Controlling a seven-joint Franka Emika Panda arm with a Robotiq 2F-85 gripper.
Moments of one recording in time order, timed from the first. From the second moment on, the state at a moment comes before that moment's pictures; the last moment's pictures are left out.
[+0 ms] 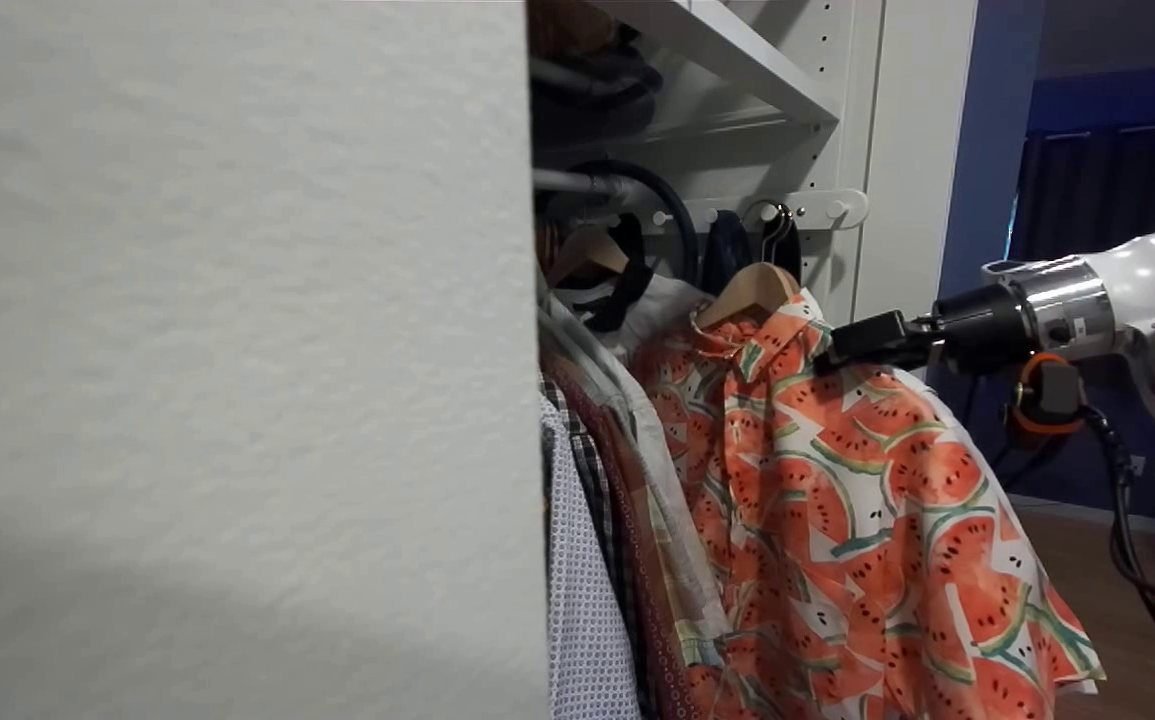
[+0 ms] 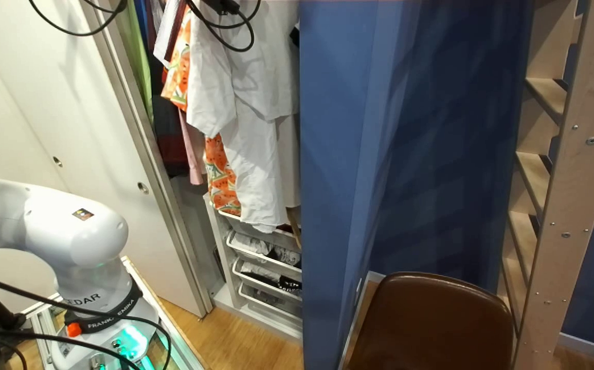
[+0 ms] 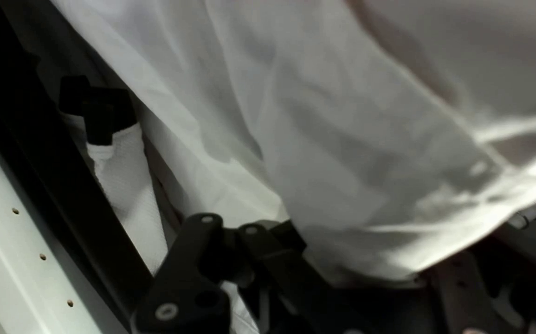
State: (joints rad) arm 0.38 -0.78 -0.32 -2.21 0.55 2.53 -0.25
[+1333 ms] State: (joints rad) arm 0.13 -0.77 -0.22 -2.13 0.39 2.44 -0.23
